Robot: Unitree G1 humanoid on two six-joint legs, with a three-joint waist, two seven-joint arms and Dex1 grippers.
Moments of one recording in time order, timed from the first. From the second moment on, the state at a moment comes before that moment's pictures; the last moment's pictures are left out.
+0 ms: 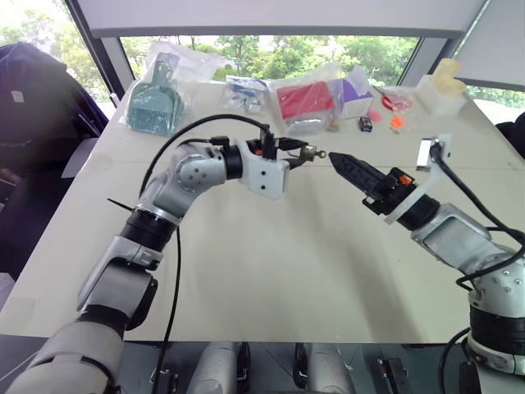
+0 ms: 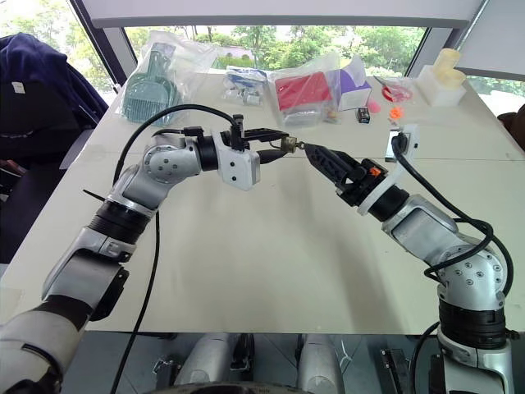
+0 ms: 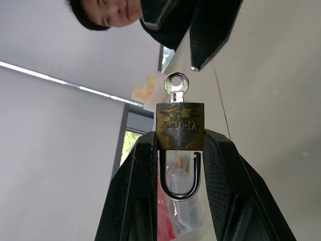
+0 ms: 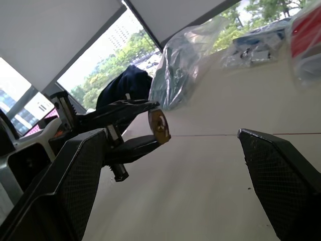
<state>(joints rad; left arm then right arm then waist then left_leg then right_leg) -0.94 0.41 -0.33 0.34 0.29 -0.58 -0.72 -0.32 -0.60 -0.23 -0.40 1.48 0.76 0.04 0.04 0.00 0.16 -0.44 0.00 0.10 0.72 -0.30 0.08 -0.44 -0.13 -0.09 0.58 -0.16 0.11</state>
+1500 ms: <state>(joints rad) -0.98 0.34 -0.18 0.30 -0.19 0.16 -1.01 -0.40 -0.49 -0.21 -0.31 1.33 0.80 0.10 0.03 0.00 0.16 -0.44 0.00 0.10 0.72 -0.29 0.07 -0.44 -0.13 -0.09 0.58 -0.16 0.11</state>
